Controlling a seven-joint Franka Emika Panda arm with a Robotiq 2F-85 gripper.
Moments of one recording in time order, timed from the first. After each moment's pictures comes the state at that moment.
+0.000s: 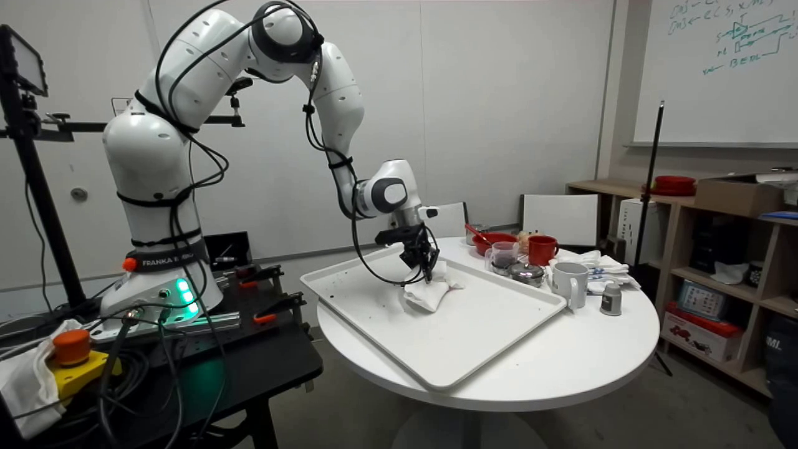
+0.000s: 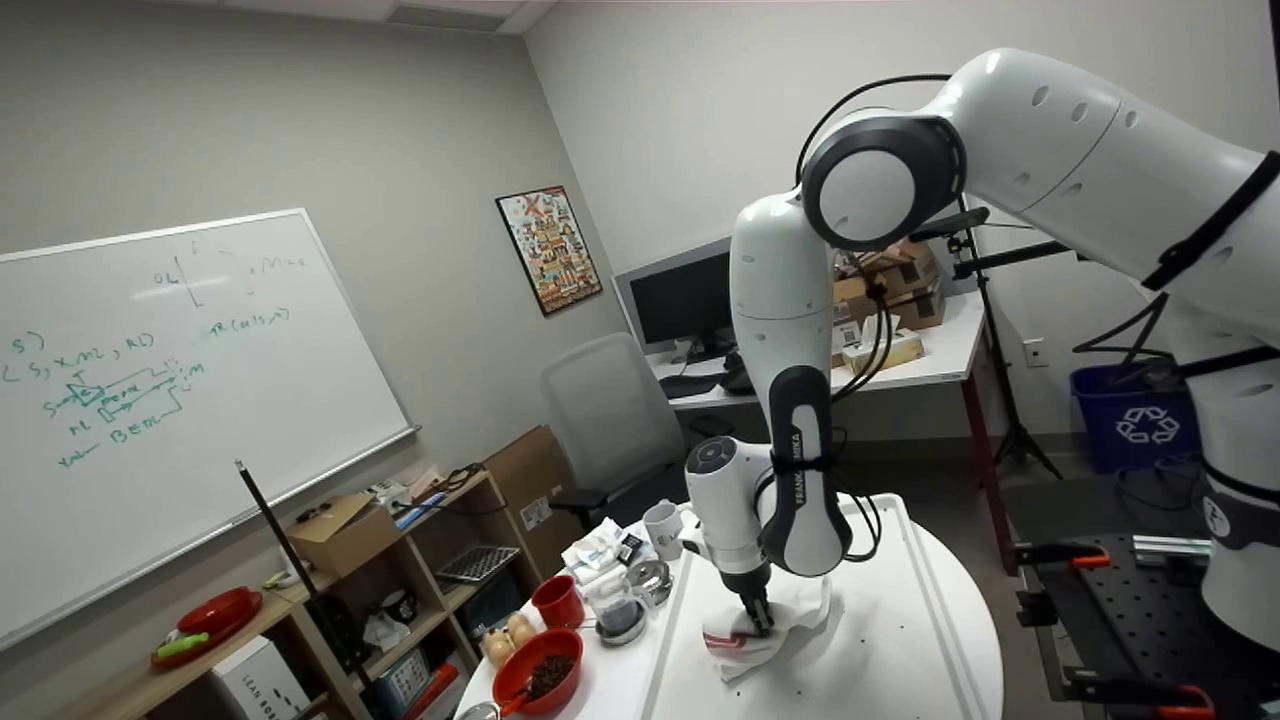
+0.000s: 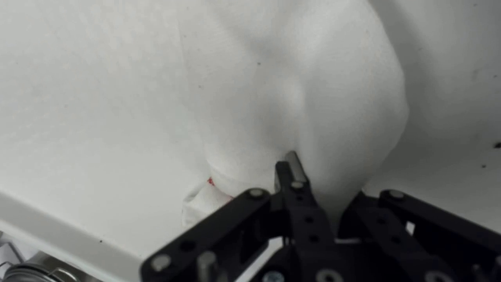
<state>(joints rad) 0.08 0.71 -0.23 -2.15 -0.35 3.01 -0.17</state>
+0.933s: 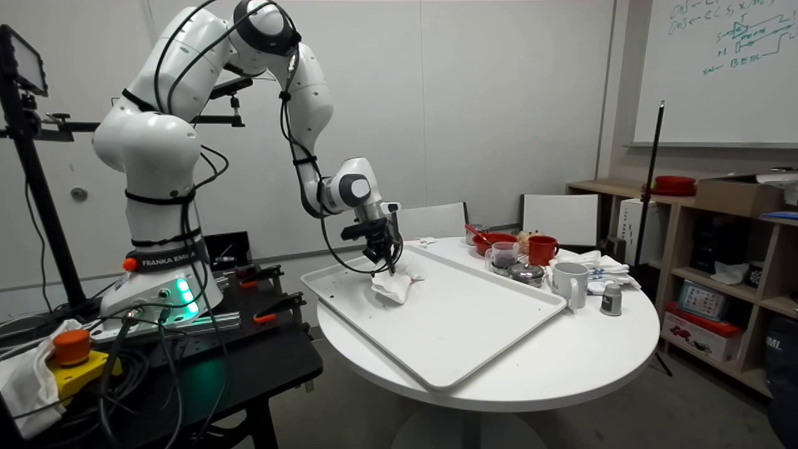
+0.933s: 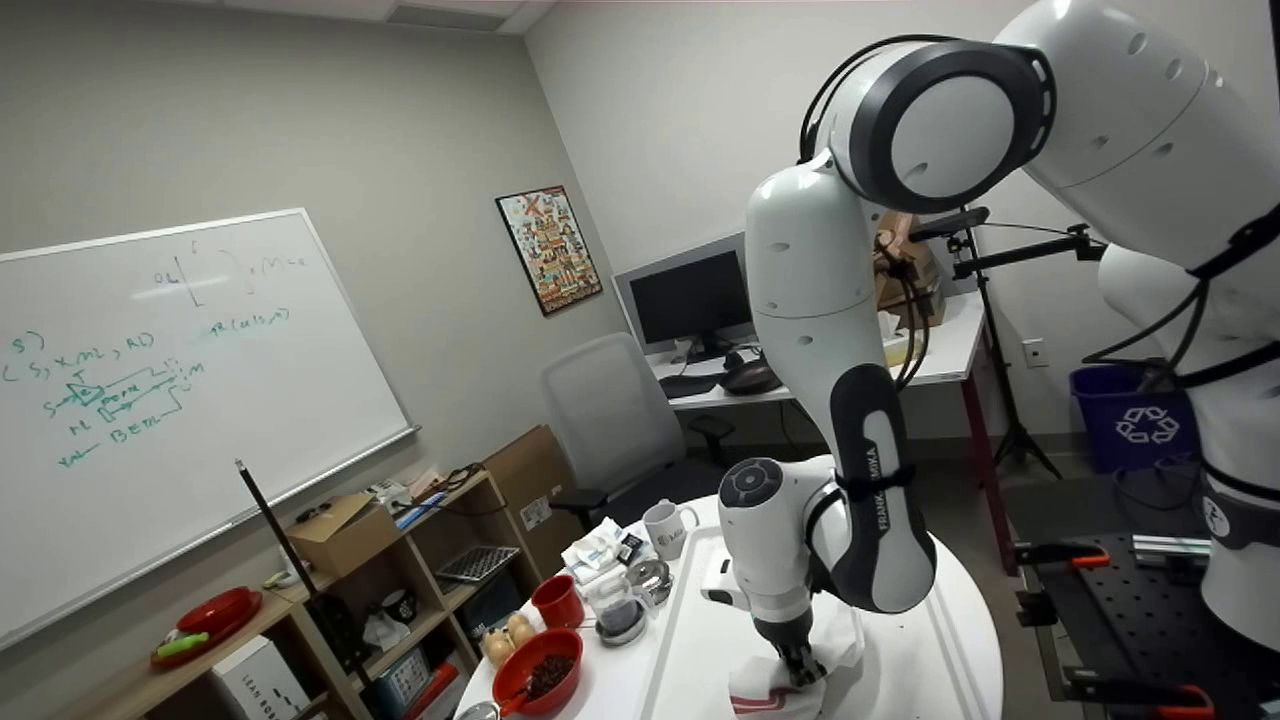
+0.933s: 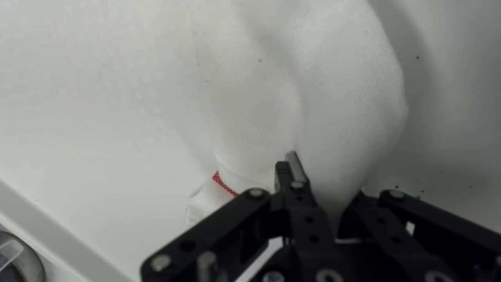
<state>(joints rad) 0.43 0.62 -0.37 -2.38 -0.37 3.12 -0.17</state>
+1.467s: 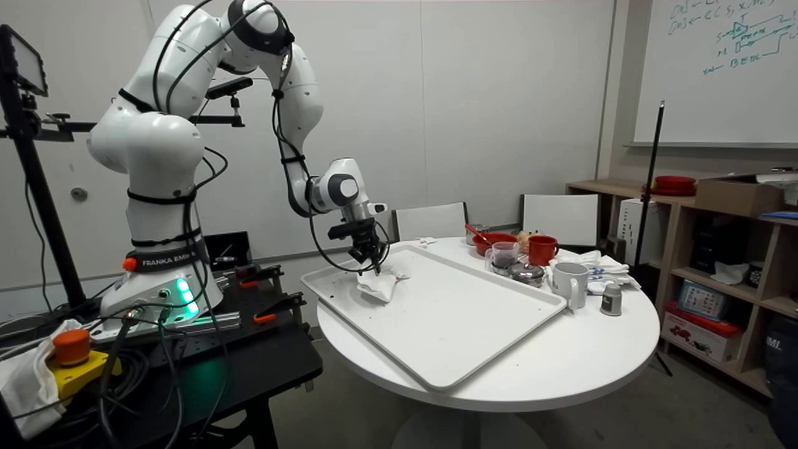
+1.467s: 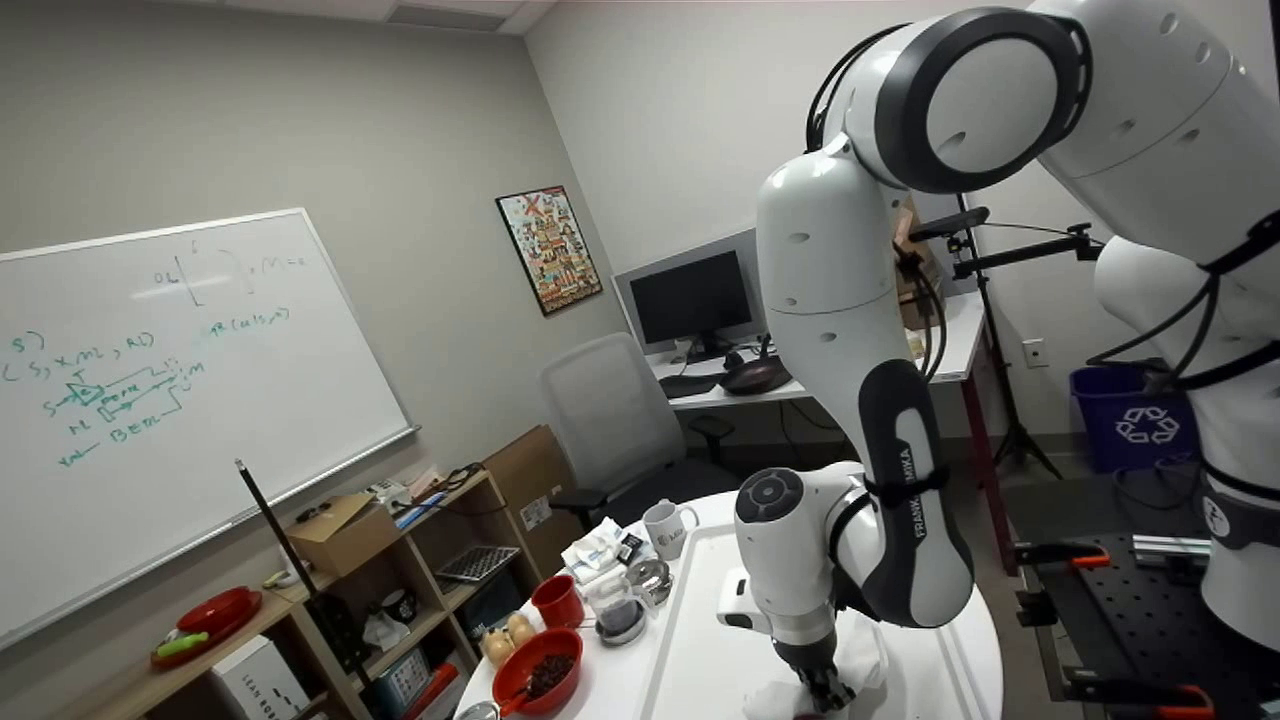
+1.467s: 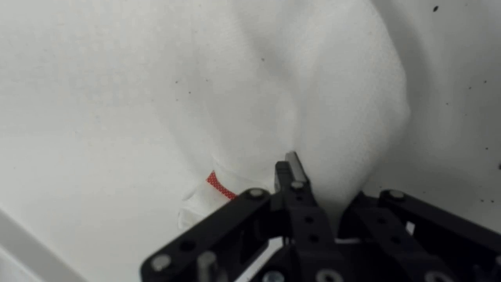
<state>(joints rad) 0.50 0.59 -0.37 -2.45 -0.37 3.12 -0.17</state>
